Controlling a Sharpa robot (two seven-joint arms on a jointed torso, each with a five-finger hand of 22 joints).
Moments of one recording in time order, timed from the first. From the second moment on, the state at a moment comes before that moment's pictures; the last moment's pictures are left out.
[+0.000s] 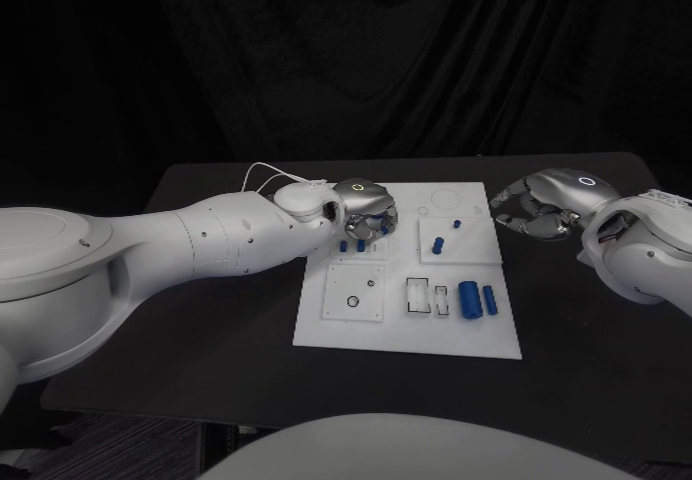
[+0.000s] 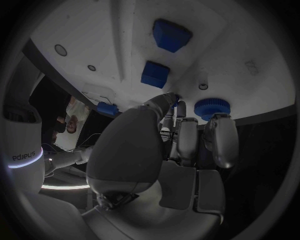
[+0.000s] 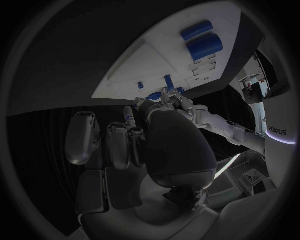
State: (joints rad) left arm 1.23 -0.44 -0.21 1.01 -1.62 -0.31 0.21; left_hand 1.52 -0.11 0.37 0.06 0.31 0.99 0.06 0.14 0.51 0.88 0.02 0.43 0.54 1.37 -0.03 1.36 1.21 0.07 1.40 0.08 1.32 1.31; right arm 1.36 -0.96 -0.25 1.53 -1.58 -0.37 -0.14; right_hand 1.35 -0.07 0.35 0.17 0.29 0.86 0.08 0.10 0.21 1.47 -0.02 1.54 1.31 1.47 -0.08 1.46 1.31 0.05 1.44 0.05 1.25 1.31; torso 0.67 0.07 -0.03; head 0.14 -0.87
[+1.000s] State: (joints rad) left arm 1.33 -0.59 -0.21 1.17 -1.62 -0.36 0.21; left_hand 1.51 -0.11 0.37 0.03 0.31 1.01 0.07 0.14 0.53 0.93 0.03 0.40 0.52 1.38 -0.04 1.36 1.19 0.07 1.41 0.08 1.33 1.31; right arm 1.36 -0.96 -0.25 1.53 -1.58 -0.37 -0.14; right_hand 1.35 -0.07 0.35 0.17 0.29 0.86 0.08 0.10 0.21 1.47 -0.02 1.54 1.31 1.47 -0.08 1.46 1.31 0.05 1.44 0.05 1.25 1.31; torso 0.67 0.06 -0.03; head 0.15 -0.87
